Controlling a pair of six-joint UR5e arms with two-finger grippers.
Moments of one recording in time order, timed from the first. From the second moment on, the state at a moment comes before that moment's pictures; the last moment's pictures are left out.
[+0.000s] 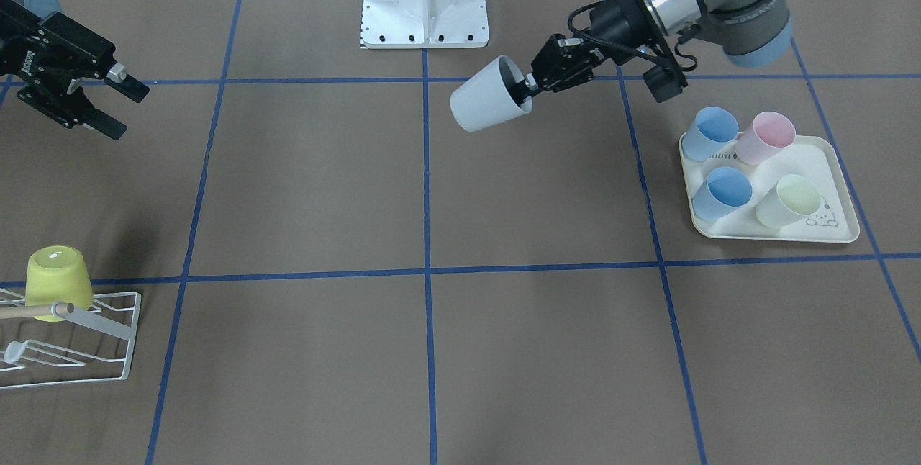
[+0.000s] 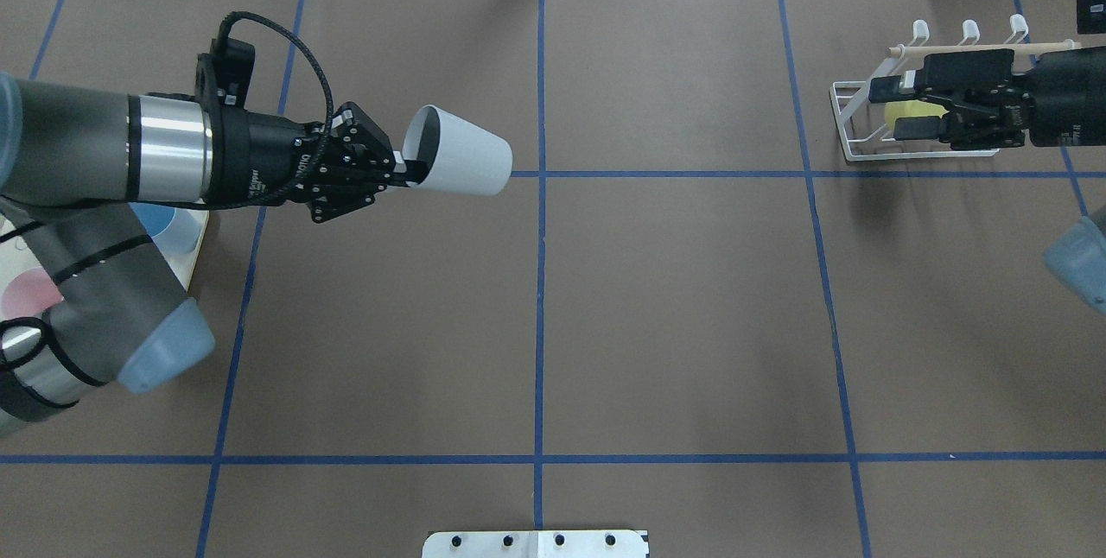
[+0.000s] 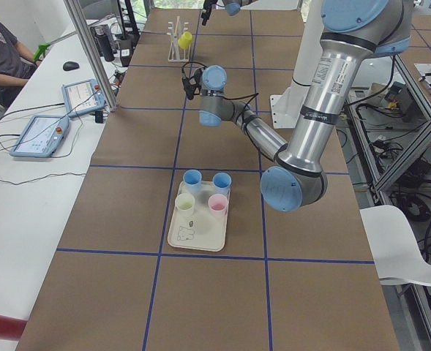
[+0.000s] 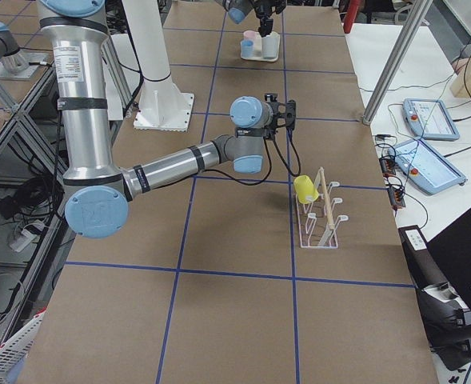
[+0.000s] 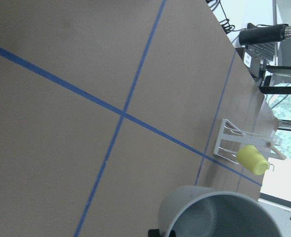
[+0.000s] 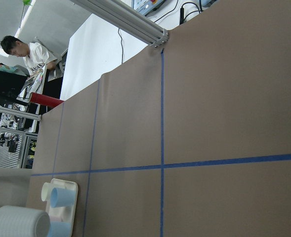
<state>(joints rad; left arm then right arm) -0.69 -1.96 -1.81 -2.77 -2.01 -2.07 1.07 -1.46 1.82 -0.24 2.31 1.64</state>
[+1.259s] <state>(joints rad) -0.40 -2.12 -1.70 -3.15 -1.63 -2.35 0.83 -1.35 1.81 0.13 2.06 2.05</state>
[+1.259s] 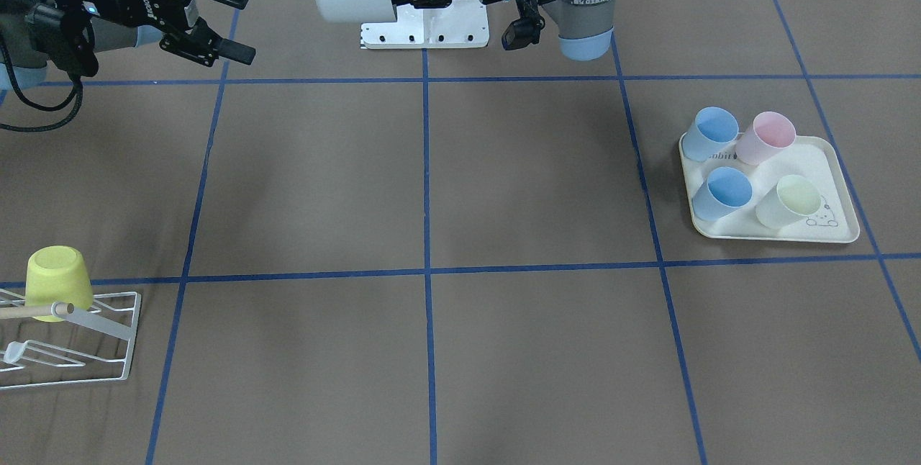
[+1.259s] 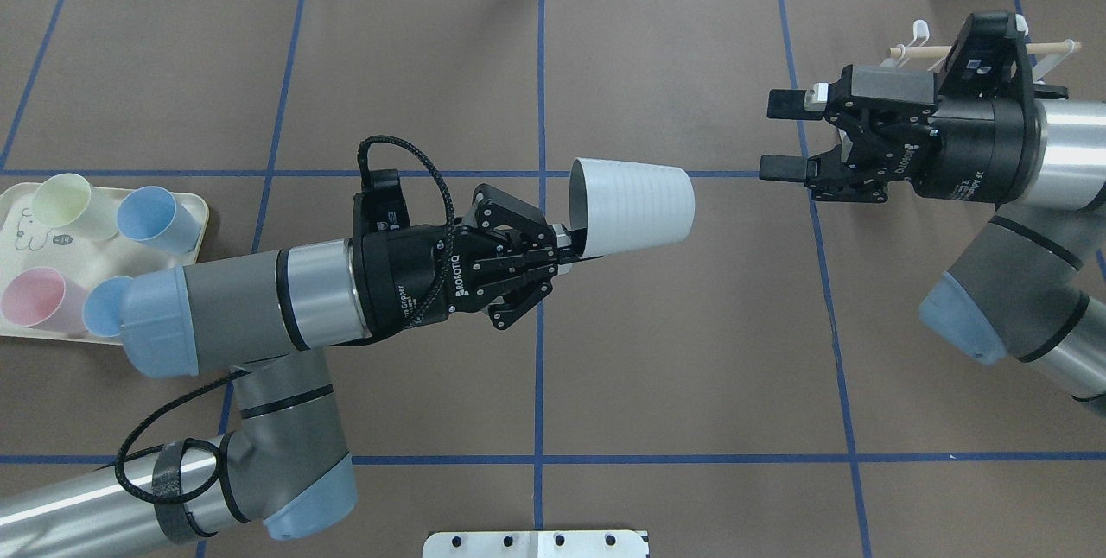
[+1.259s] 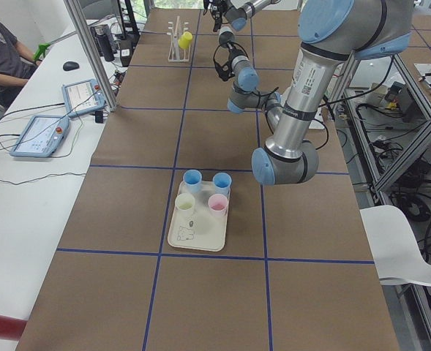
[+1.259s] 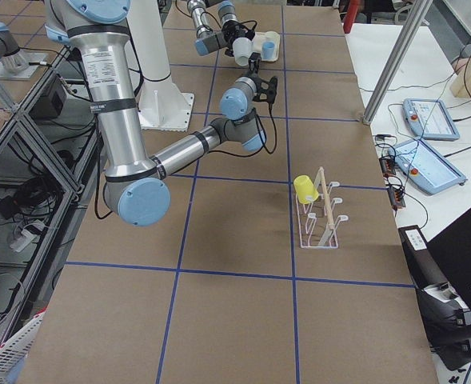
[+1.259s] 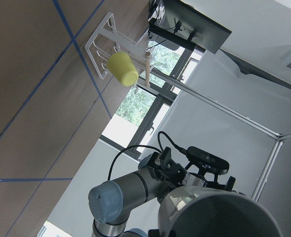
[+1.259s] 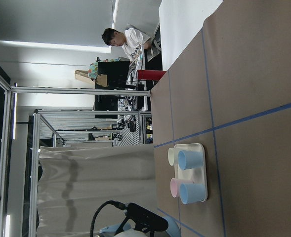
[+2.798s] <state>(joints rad) -0.38 -2.14 -1.69 -3.15 -1.62 -2.35 0.65 -1.34 1.82 0.25 1.90 2.07</state>
